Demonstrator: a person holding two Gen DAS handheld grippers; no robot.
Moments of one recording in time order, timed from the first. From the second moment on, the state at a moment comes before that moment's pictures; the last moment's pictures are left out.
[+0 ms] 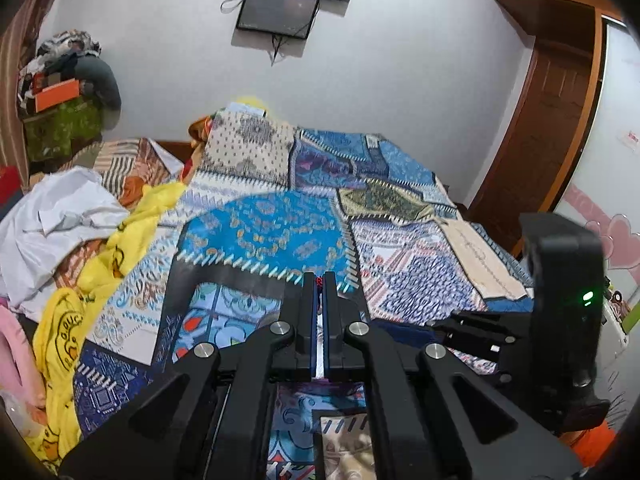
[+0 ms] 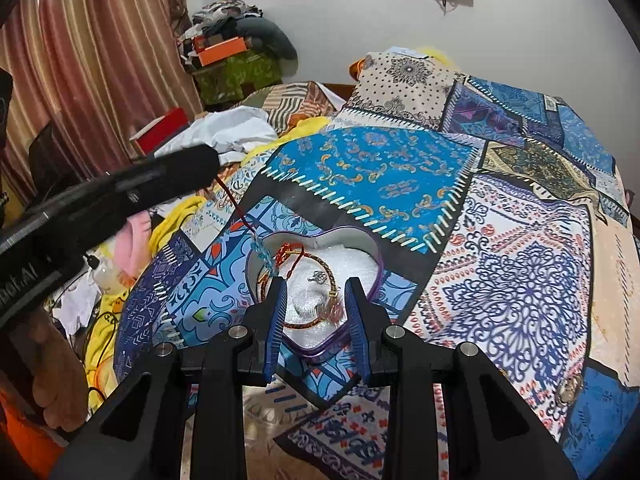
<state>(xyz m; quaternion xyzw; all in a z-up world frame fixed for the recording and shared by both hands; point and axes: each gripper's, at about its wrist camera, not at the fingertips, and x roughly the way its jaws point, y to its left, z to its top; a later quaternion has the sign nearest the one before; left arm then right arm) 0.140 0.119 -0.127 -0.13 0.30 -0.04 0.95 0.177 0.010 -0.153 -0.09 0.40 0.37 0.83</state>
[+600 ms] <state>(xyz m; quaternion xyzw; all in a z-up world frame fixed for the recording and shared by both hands) 0.144 0.114 -0.155 -0.10 0.36 -0.02 0.93 0.180 0.003 -0.147 -0.09 0.39 0.34 0.85</state>
